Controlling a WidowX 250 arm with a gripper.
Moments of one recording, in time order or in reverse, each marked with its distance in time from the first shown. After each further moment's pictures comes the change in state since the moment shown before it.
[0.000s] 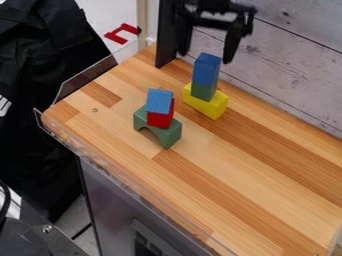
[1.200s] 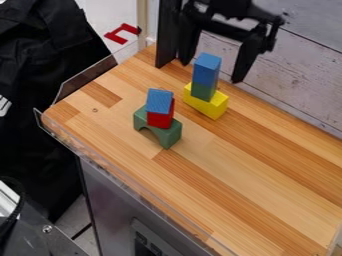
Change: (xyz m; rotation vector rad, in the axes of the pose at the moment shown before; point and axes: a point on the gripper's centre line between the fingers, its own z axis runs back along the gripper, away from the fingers) arm -0.068 -0.019 0.010 0.075 -0.031 -0.079
